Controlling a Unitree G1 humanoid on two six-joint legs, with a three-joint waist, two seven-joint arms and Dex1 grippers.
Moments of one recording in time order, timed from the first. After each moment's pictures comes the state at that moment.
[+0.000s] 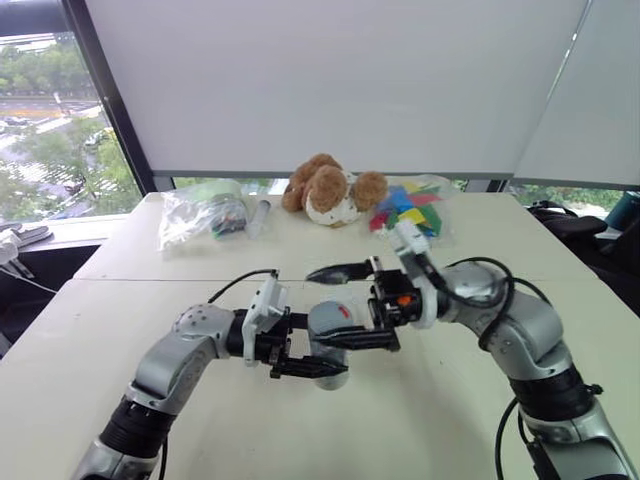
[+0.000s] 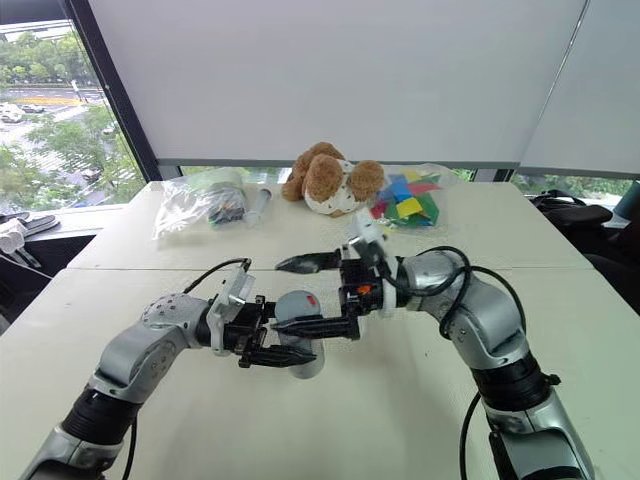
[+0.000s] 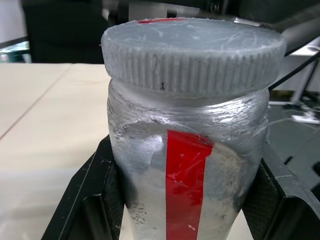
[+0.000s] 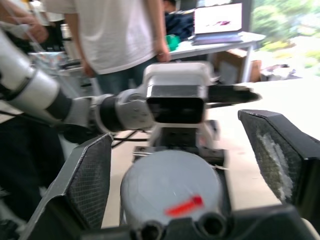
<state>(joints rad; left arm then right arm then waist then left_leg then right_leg) -0.50 0.49 -0.14 -0.15 -0.56 0.37 -1.26 -0.69 -0.58 0.08 -0.31 0.69 0.59 1.12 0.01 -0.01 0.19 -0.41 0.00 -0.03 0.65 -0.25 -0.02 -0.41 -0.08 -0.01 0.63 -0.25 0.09</state>
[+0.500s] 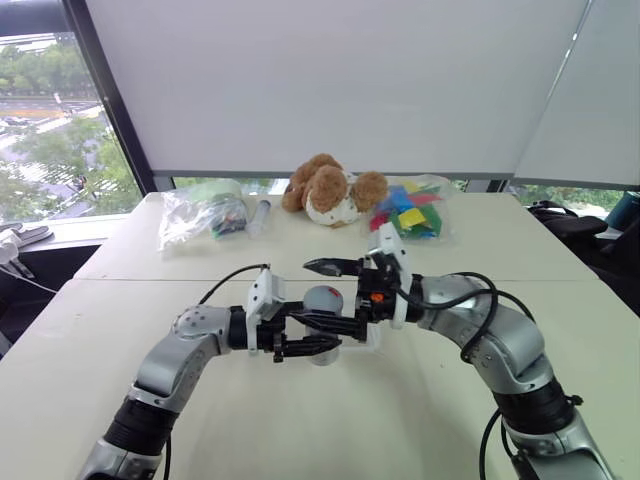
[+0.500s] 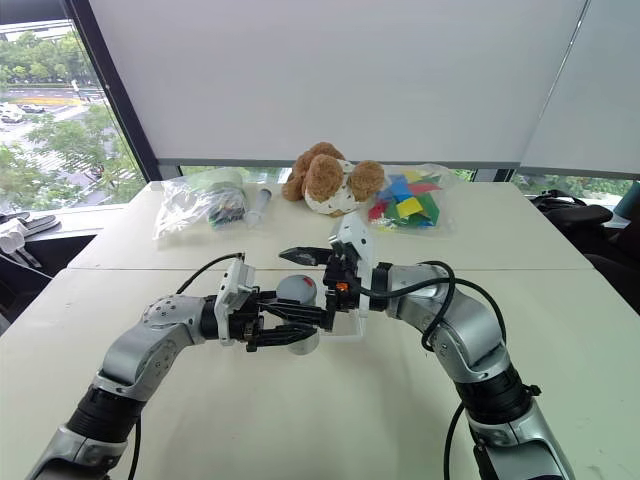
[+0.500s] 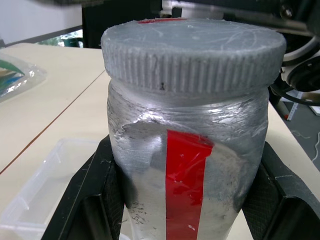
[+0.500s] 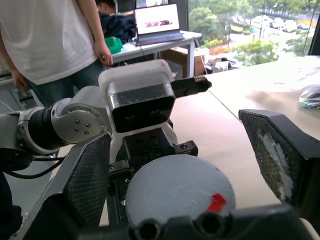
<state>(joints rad) -0.51 0.46 -0.14 -0.08 -0.48 0.34 -1.15 -0.67 -0.46 0.17 -0.35 0.56 0.65 0.83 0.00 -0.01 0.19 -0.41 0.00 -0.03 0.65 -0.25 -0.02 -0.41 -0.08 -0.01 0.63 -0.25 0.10</state>
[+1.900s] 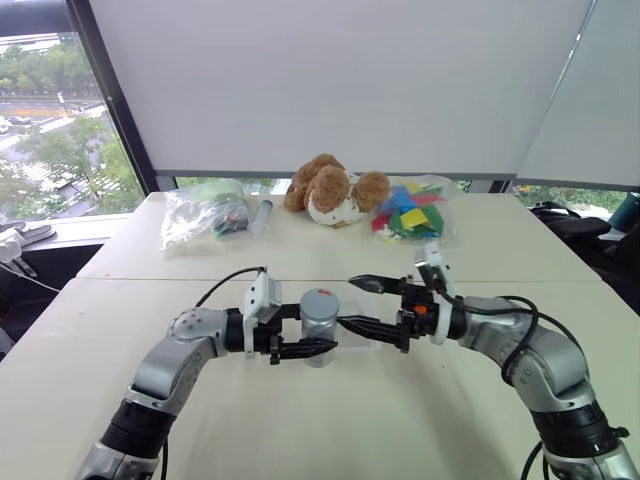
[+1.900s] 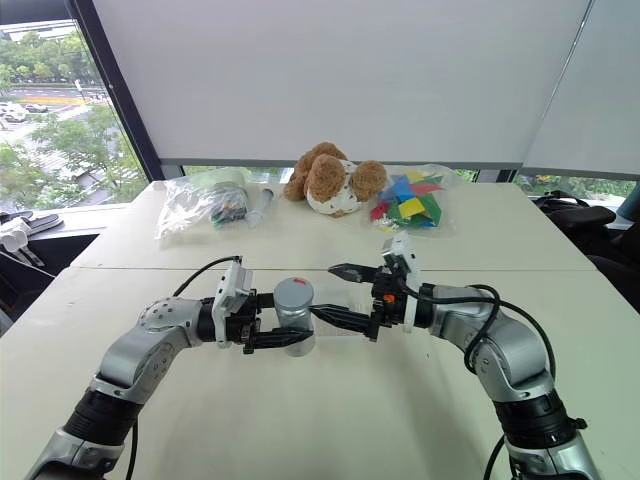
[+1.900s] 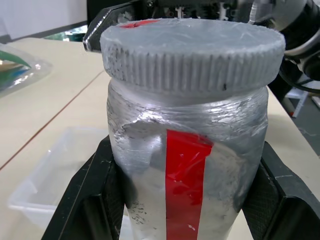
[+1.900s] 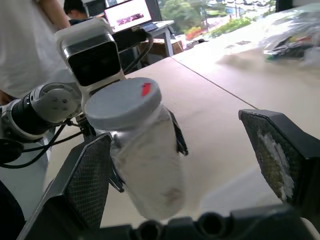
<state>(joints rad) -0.49 0.47 -0.13 -0.07 -0.47 0.31 -1.17 -0.47 -0.59 -0.01 -0.30 0.66 0.63 0.94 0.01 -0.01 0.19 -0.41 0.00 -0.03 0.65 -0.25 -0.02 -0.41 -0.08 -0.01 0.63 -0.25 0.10</state>
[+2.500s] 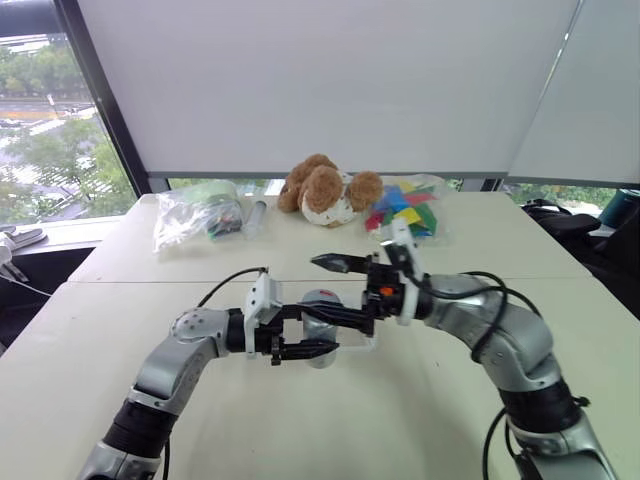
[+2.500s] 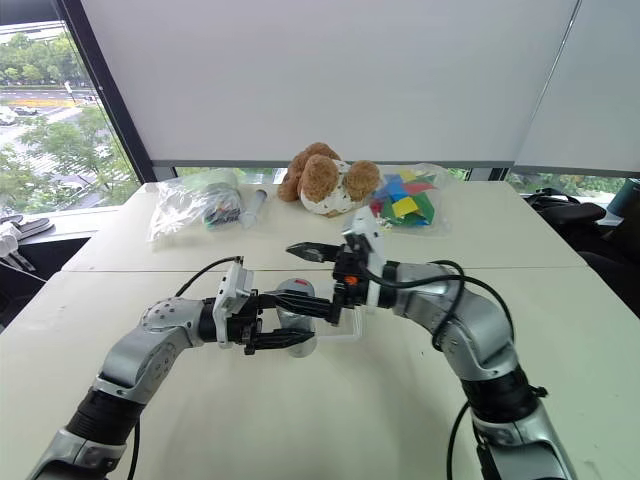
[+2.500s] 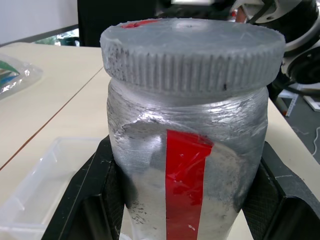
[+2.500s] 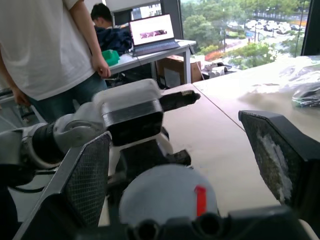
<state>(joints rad) -0.49 0.45 -0.14 -0.06 -0.47 0.30 -1.17 -0.70 -0.45 0.14 -0.30 0.61 0.67 0.82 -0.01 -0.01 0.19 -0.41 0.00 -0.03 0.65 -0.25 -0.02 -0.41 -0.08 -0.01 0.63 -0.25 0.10</state>
